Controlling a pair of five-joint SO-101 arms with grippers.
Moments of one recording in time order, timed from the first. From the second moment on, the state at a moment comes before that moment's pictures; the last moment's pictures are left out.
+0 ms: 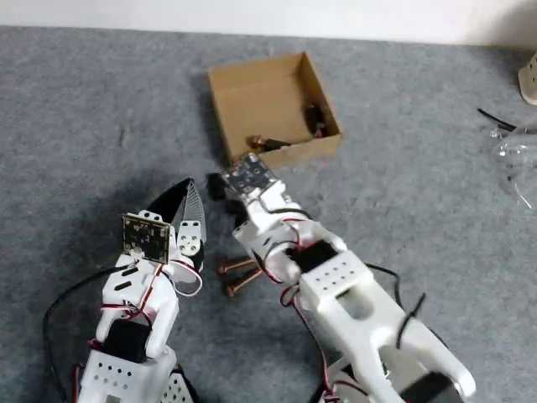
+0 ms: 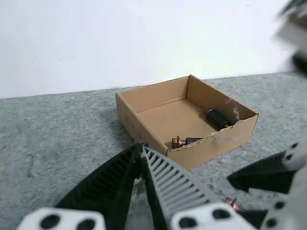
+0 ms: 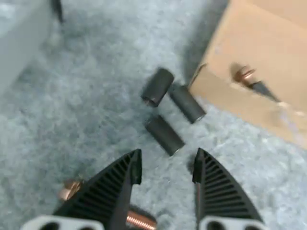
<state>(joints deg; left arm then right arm) 8.9 -101.1 96.0 22.7 4.4 -37.5 -27.3 55.1 23.2 13.5</state>
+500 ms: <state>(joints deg) 4.7 -101.1 96.0 22.7 4.1 -37.5 4.9 33.9 24.0 17.9</state>
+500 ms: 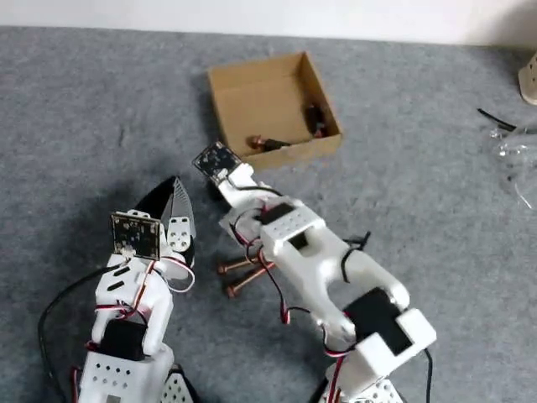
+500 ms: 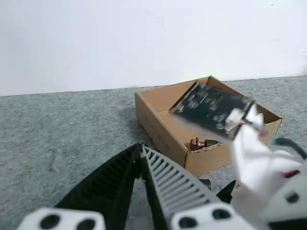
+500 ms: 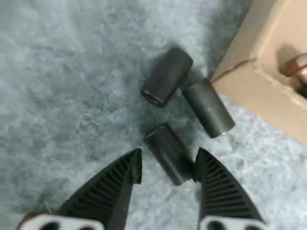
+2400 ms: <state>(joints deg) 4.8 -101.1 96.0 22.7 4.1 -37.5 11.2 32.2 26.1 18.3</state>
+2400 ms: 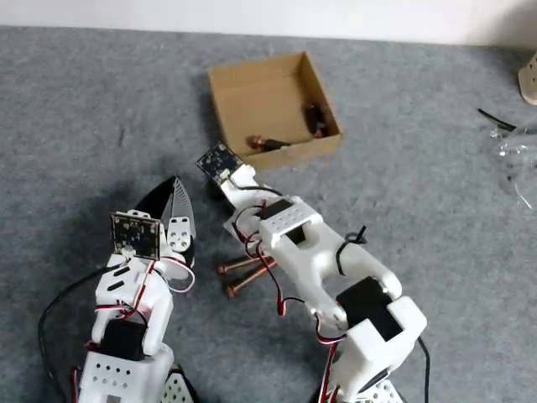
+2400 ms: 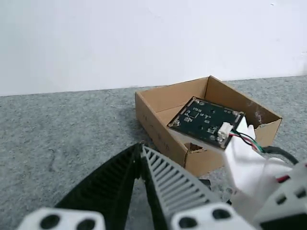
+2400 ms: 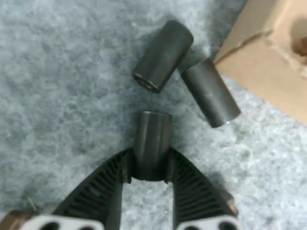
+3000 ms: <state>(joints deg) 4.8 -101.1 96.0 22.7 4.1 -37.6 -4.7 41.5 27.2 18.4</state>
